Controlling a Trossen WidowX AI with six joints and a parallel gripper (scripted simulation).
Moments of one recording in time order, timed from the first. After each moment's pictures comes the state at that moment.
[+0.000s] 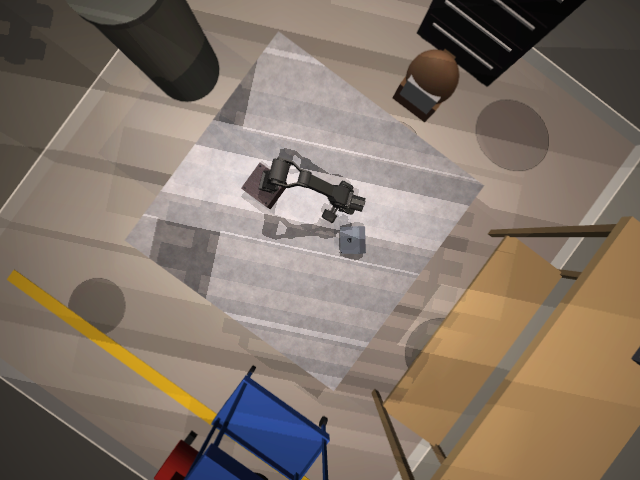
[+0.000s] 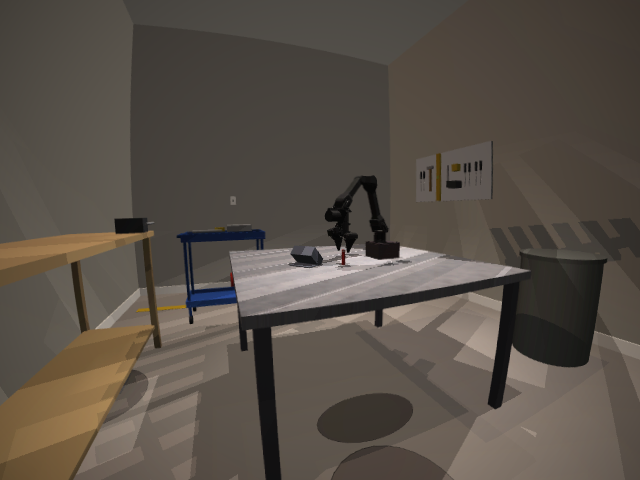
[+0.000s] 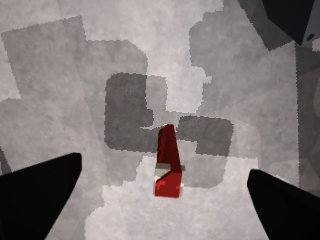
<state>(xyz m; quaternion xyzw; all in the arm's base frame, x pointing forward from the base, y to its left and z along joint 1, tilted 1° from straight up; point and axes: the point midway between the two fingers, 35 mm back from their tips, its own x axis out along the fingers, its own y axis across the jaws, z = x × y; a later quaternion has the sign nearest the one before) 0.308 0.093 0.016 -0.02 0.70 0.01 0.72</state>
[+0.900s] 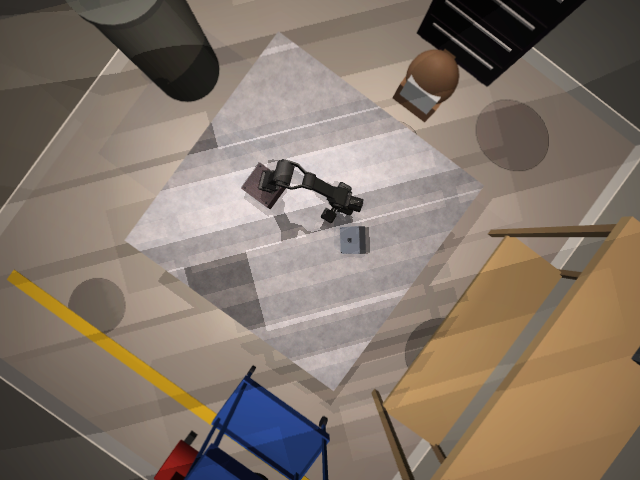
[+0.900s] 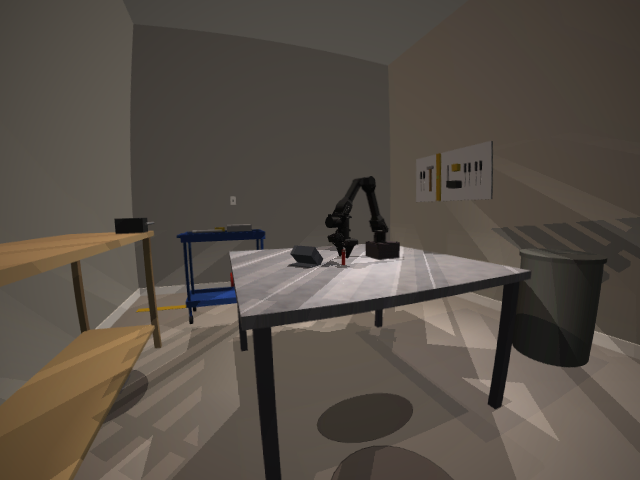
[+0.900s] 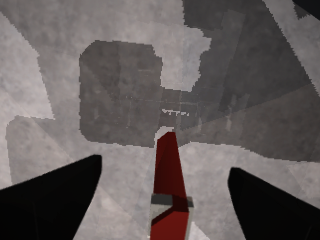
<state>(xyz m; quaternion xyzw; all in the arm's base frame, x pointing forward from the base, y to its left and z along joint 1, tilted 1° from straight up) 0.305 0.092 -0.015 -0.02 0.70 0.01 0.71</state>
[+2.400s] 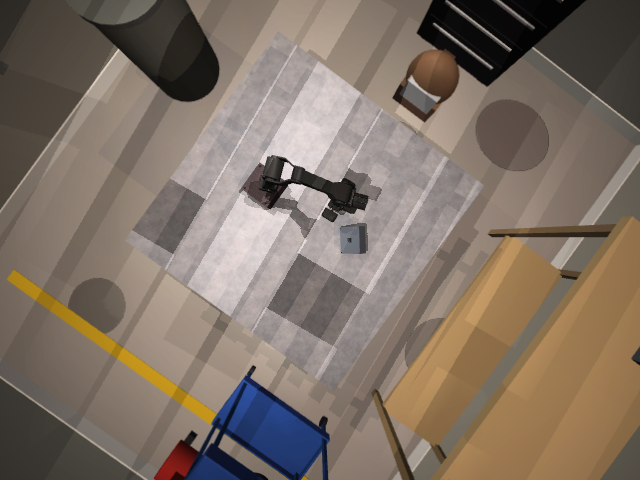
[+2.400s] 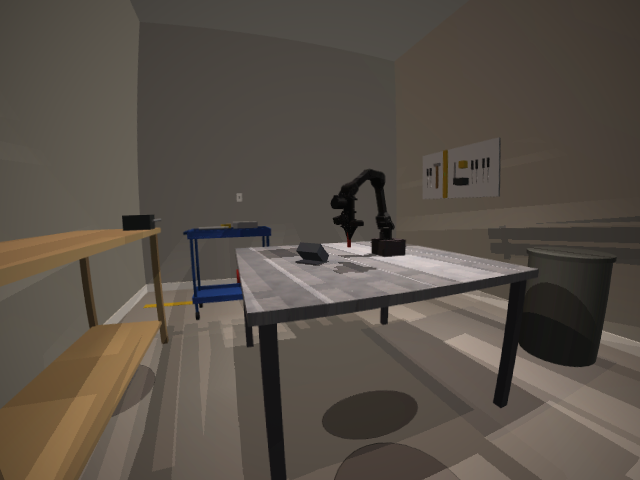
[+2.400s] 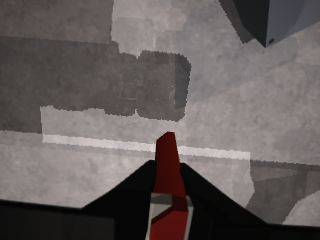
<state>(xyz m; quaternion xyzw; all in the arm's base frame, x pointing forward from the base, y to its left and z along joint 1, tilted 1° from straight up) 0.307 0.095 0.064 -0.01 0.70 0.01 0.72</state>
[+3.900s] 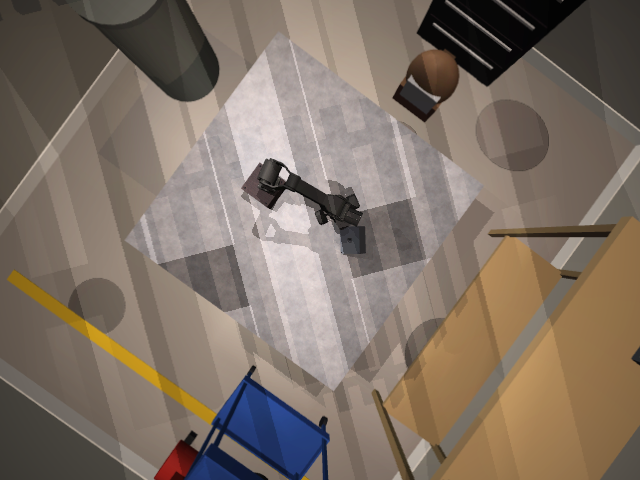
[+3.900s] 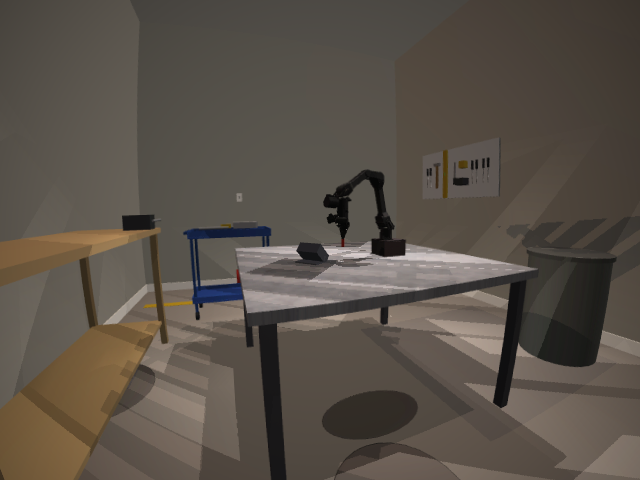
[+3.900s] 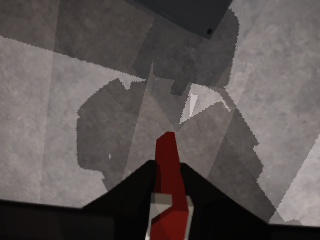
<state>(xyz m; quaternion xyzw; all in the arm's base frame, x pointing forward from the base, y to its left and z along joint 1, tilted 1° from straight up) 0.328 0.064 0.066 0.25 0.66 -0.14 0.70</state>
